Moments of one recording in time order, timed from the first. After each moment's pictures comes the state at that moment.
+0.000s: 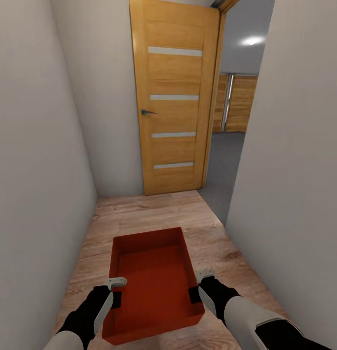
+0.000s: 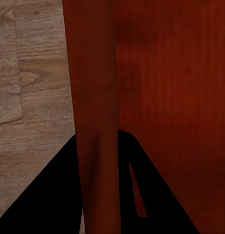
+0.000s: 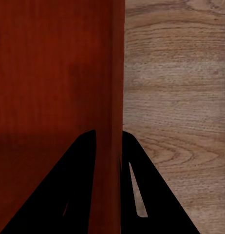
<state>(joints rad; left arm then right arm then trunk) -0.51 -0.05 0.00 -0.63 0.11 0.59 0.25 -0.78 0.17 0.16 -0.13 -0.02 0.40 -0.09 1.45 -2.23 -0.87</state>
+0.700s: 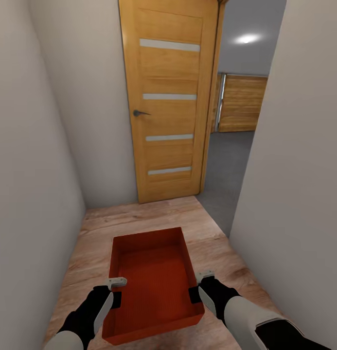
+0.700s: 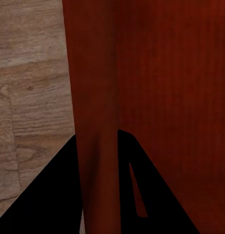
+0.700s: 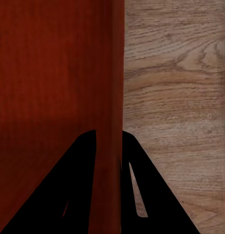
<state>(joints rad) -0.51 -0.05 0.00 -0.63 0.11 0.59 0.25 -0.78 0.17 0.16 -0.13 -0.02 0.40 -0.09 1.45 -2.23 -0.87</state>
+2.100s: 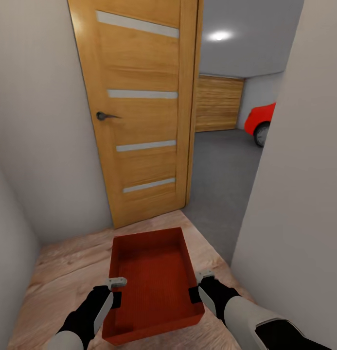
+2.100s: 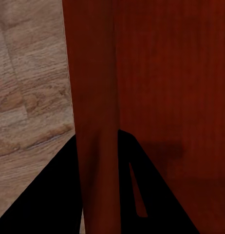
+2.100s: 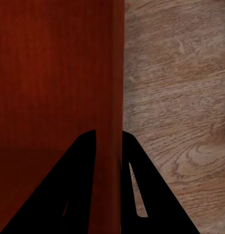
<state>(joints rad) -0.51 -0.05 0.00 -0.63 0.11 0.59 0.25 -0.78 0.17 0.16 -0.12 -0.02 0.40 -0.09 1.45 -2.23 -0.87</state>
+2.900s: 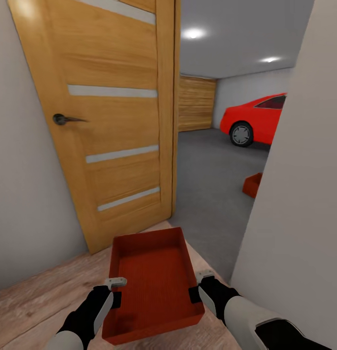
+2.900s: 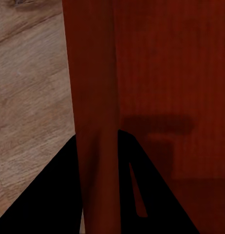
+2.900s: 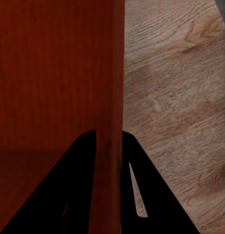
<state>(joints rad) -0.51 -0.05 0.00 -0.63 0.11 0.59 0.25 -0.78 0.17 0.16 -0.12 -0.02 0.40 -0.09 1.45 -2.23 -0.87</state>
